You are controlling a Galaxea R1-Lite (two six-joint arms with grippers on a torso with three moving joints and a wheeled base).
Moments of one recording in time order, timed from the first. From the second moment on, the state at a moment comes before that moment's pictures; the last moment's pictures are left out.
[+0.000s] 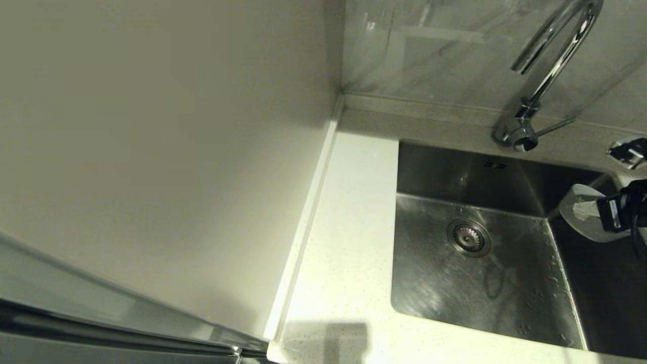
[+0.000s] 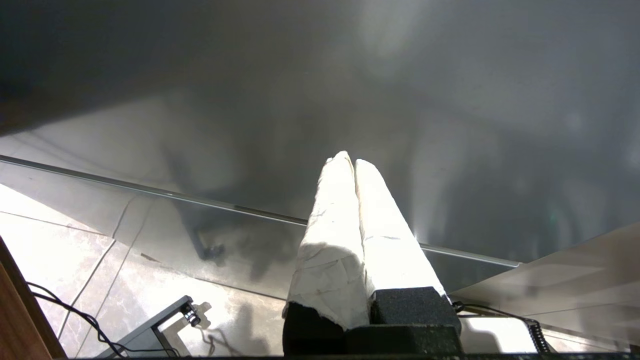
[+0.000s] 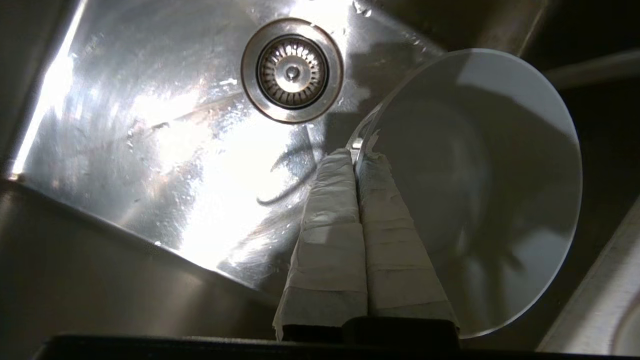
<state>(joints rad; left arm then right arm) 0.00 0.00 0.00 0.00 0.01 -0.02 -0.36 1.63 -1.12 0.11 0.33 -0.44</state>
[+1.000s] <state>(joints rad) 0.00 0.00 0.00 0.00 0.01 -0.02 -0.22 2.08 -0.95 -0.53 0.07 -0.44</state>
